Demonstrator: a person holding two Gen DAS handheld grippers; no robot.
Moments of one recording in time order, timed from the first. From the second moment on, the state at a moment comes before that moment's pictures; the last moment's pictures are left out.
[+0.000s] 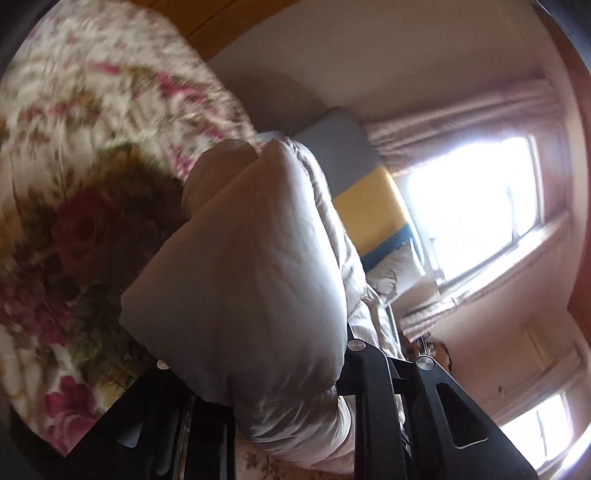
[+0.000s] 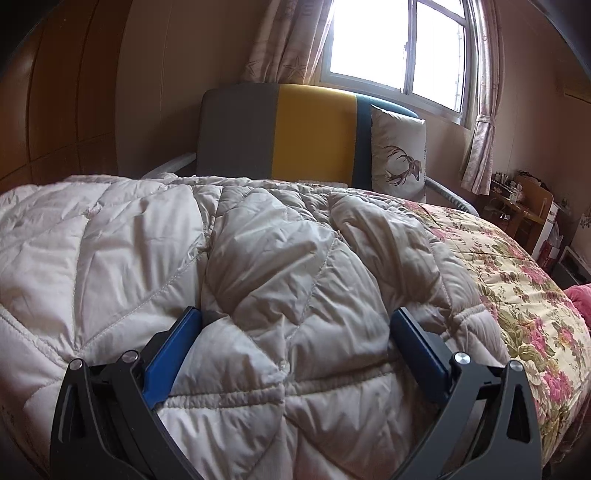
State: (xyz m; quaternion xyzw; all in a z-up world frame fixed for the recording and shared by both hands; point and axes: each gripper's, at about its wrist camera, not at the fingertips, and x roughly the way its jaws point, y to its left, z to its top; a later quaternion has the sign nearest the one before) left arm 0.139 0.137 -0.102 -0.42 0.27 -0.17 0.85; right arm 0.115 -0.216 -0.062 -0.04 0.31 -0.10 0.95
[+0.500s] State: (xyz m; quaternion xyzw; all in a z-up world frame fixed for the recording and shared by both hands) left arm 0.088 0.161 -0.078 -0.38 0.26 -0.14 0.88; right arm 0.180 -0.129 -0.067 -0.13 0.32 -0.06 0.94
